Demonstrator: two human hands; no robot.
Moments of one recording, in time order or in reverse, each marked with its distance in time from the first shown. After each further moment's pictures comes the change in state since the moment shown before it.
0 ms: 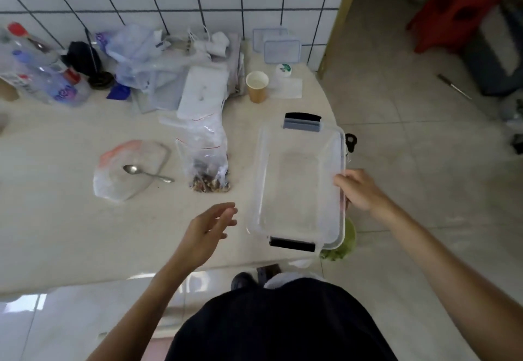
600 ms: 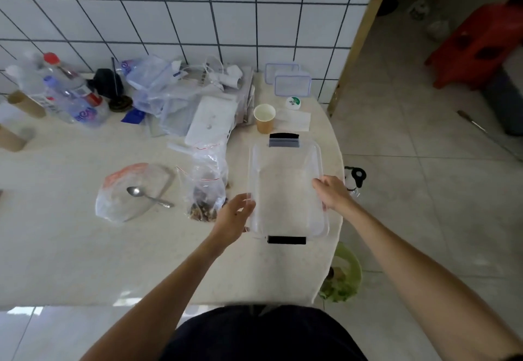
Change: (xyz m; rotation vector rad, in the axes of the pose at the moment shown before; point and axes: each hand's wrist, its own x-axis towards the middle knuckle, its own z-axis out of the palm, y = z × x) left_hand 0.120 0.031 0.051 -0.090 0.167 -0.083; right_hand 0.119 -0.025 0.018 -0.181 -0.030 -0.035
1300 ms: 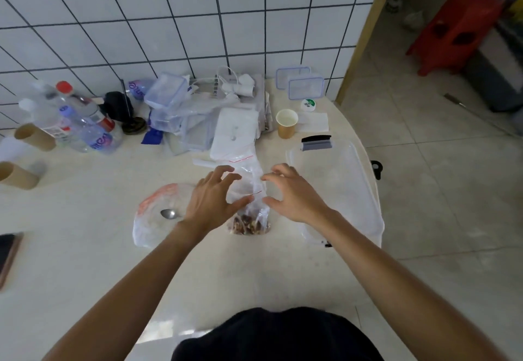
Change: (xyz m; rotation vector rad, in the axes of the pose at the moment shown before) left_hand 0.055 0.024 -0.174 0.979 0.110 0.698; right_hand -0.049 -0.155 0.119 -0.347 0.016 -0.544
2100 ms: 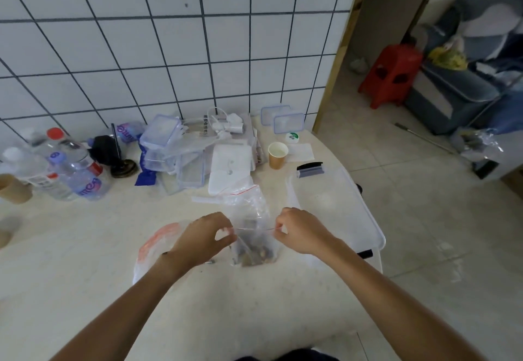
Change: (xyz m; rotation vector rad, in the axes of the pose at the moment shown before) left_hand -0.006 -0.070 -0.016 -0.168 -0.207 0.166; right_hand -0.011 -0.040 0.011 -0.215 -0.048 0.210
